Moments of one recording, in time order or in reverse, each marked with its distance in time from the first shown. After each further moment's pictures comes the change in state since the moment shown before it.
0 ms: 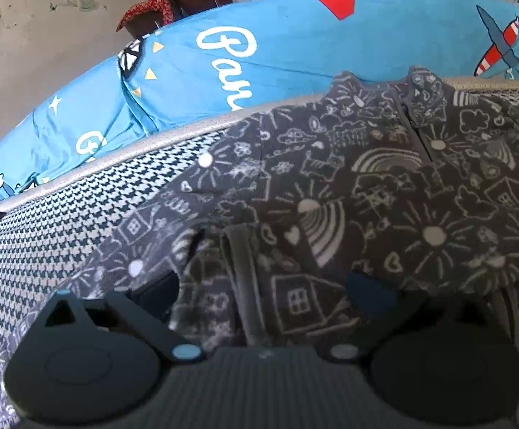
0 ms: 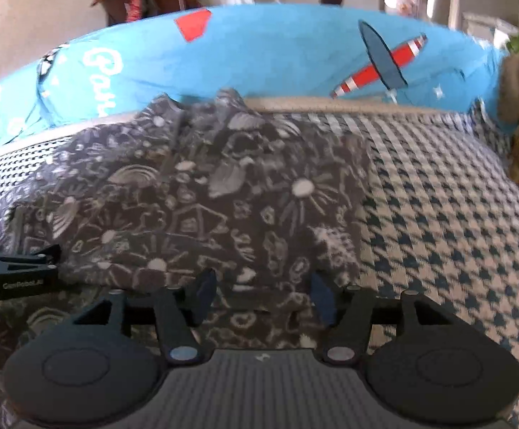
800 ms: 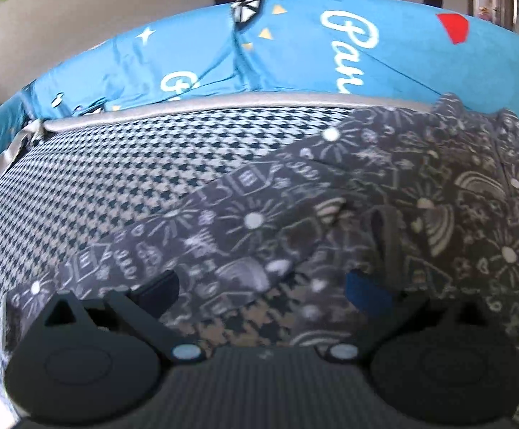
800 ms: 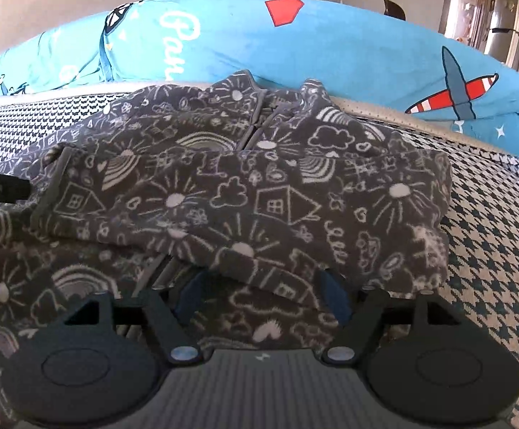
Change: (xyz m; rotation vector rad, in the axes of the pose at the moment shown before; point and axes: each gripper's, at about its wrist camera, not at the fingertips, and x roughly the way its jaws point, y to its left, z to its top) left arm -0.018 0.086 -0.018 -0.260 0.096 0.101; right arm 0.017 0.045 -0.022 -0.160 0.027 0.049
